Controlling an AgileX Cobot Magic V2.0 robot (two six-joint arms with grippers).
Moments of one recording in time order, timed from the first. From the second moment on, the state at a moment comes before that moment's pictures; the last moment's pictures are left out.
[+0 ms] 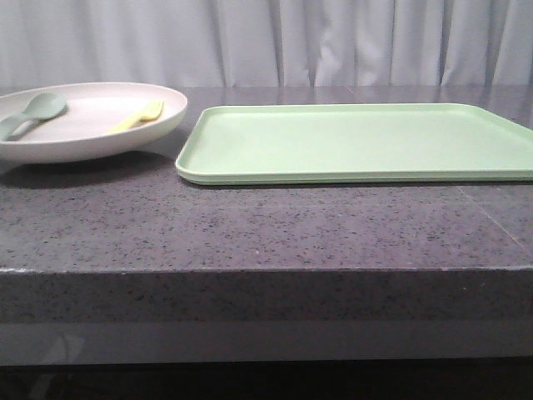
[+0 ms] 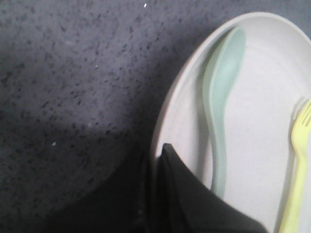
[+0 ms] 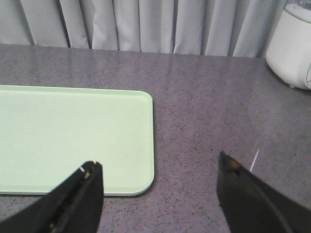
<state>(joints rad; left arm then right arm) 0.25 1.70 -1.15 -0.98 0.75 0.54 0.00 0.42 -0.64 -0.09 0.51 0.09</state>
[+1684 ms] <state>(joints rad) -0.61 1.93 -1.45 0.07 0.37 -1.13 0.00 0.42 -0.64 -0.09 0.51 0.09</state>
